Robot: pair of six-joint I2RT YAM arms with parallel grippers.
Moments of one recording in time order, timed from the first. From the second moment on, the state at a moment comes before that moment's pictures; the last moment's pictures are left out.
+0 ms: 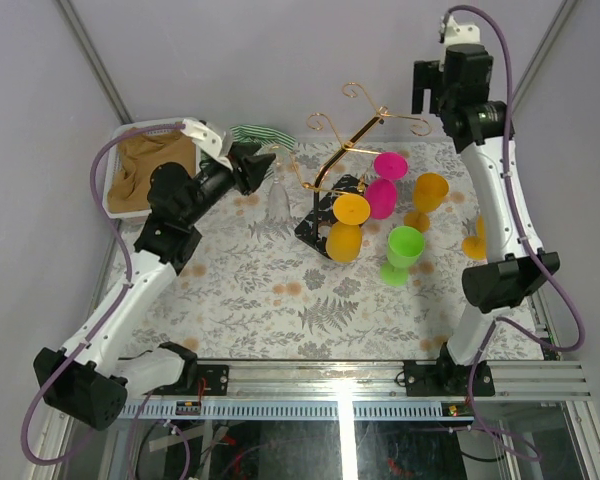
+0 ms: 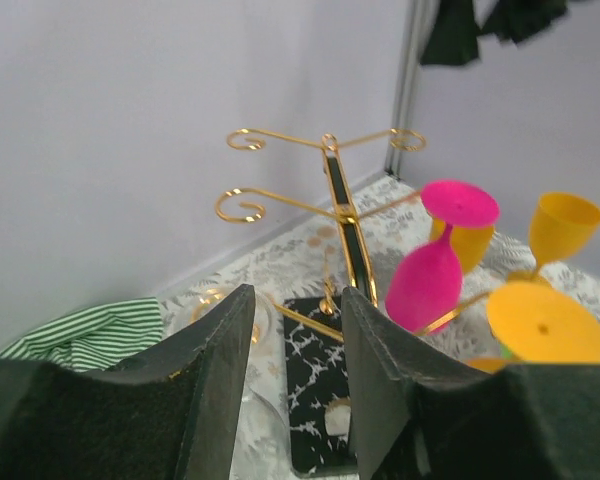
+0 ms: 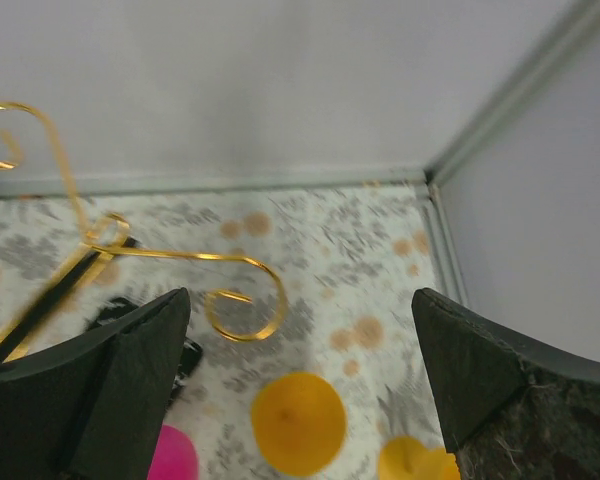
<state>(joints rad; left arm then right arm) -0.38 1.10 1.04 0.25 0.37 -0.06 0.24 1.84 2.25 -0.74 0.36 -0.05</state>
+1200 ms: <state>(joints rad) -0.38 1.21 1.23 0.04 0.12 -0.11 0.02 1.66 1.68 -0.74 0.21 0.07</state>
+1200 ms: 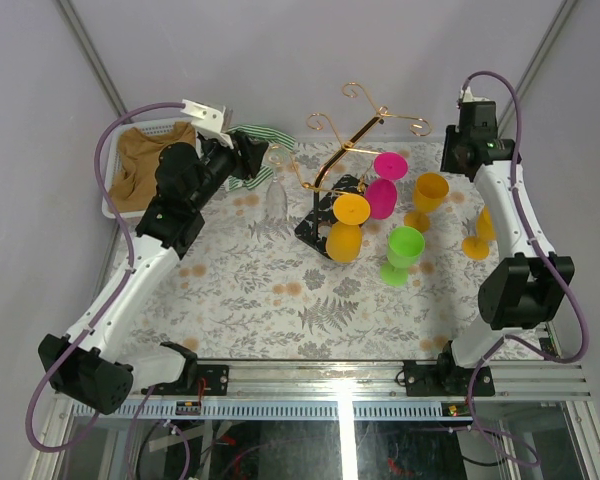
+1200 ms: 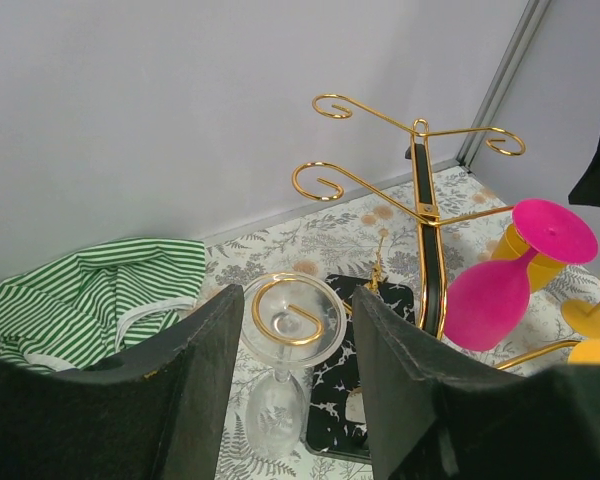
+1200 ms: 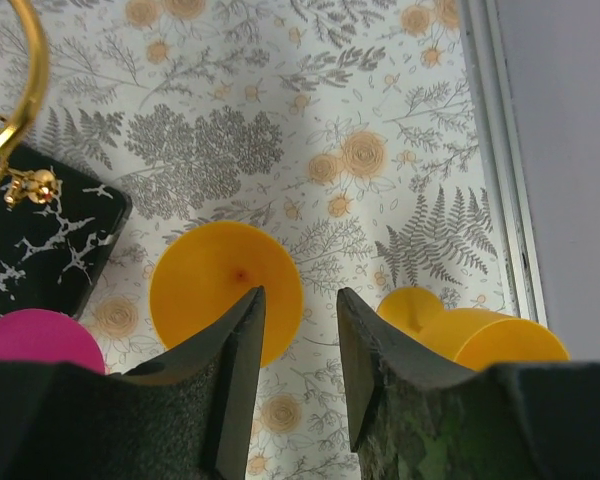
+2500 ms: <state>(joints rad) -0.38 1.23 1.23 0.04 0.12 -0.11 0.02 1.75 1.59 -0.74 0.19 0.07</state>
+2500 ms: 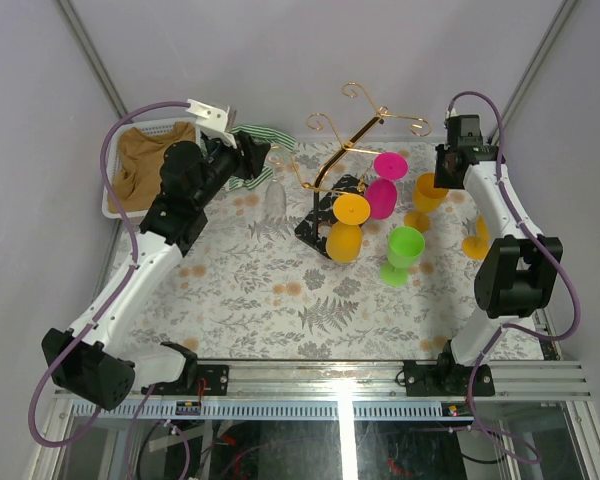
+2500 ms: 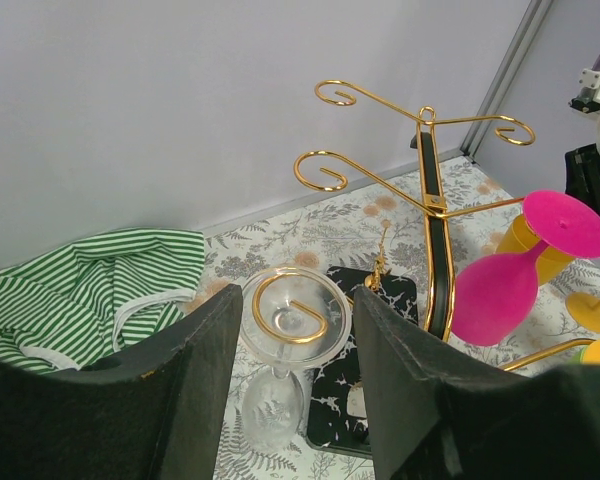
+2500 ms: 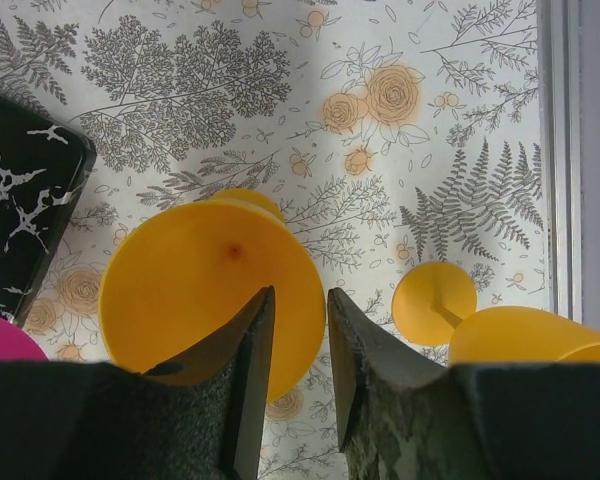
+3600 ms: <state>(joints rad) -0.38 1.24 1.32 -0.03 0.12 -0.11 -0.03 1.85 1.90 -0.85 0.34 0.01</state>
